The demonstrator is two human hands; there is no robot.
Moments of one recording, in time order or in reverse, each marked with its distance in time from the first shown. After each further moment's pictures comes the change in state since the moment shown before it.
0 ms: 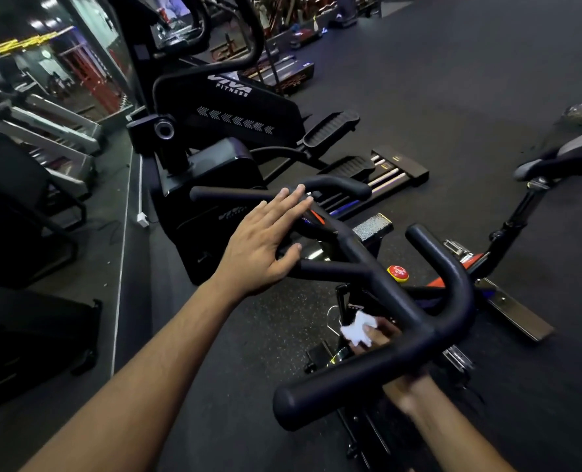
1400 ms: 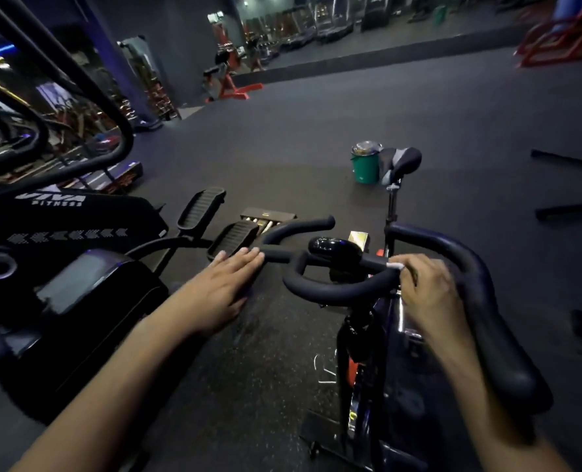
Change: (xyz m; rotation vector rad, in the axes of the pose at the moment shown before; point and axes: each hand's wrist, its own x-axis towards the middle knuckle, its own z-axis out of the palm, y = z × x) left_hand 0.047 -0.203 -0.021 0.020 -0.459 0.506; right_hand -0.002 -0.028 0.179 -1.284 1.080 -0.982
